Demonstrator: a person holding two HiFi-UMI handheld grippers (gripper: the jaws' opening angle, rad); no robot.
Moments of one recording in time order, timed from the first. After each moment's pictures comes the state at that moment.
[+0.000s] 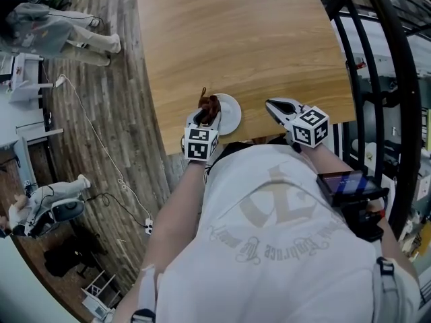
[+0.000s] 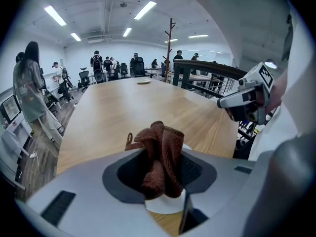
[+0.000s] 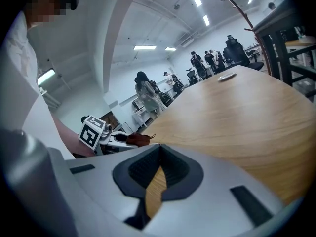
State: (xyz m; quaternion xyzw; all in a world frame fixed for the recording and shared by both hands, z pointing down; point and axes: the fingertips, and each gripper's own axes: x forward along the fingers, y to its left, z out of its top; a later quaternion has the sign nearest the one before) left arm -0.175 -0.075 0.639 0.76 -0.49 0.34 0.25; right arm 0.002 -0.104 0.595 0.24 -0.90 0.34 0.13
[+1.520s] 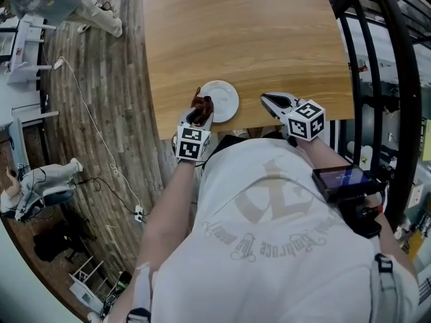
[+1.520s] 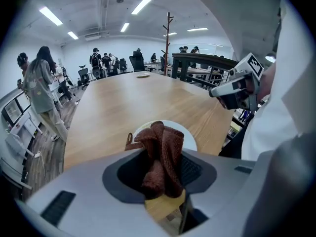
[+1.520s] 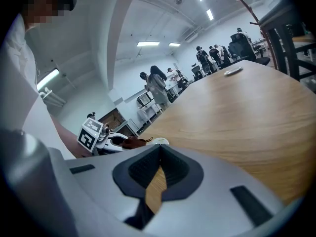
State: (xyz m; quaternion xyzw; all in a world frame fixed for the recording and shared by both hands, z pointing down) left arm -0.191 -0.027 0.649 0.75 -0.49 0.37 0.25; right arm -0.010 -0.091 0.601 0.21 -0.91 0.34 0.15
